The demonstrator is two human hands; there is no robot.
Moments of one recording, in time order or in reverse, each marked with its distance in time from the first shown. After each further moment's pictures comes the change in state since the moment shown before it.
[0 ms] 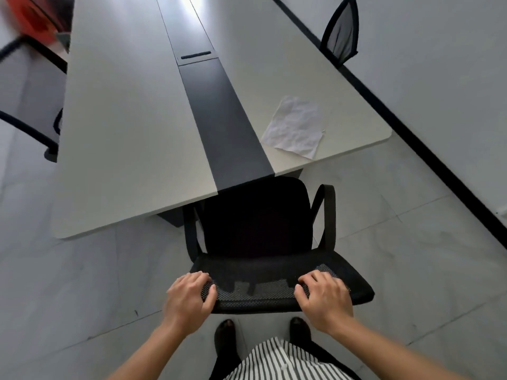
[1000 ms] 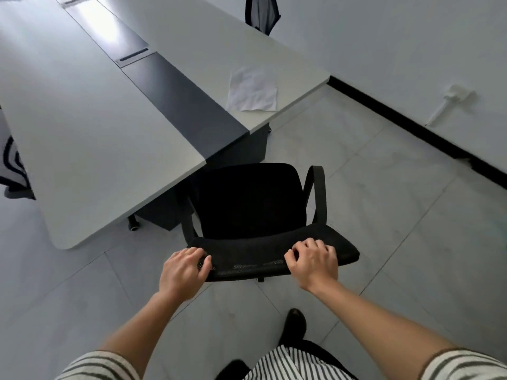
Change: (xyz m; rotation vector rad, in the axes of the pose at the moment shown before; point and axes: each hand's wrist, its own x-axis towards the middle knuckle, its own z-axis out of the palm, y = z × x) left_hand -0.051 -0.105 -0.034 0.132 -0.127 0.354; right_hand -0.124 -0.128 0.073 0.088 0.156 0.422
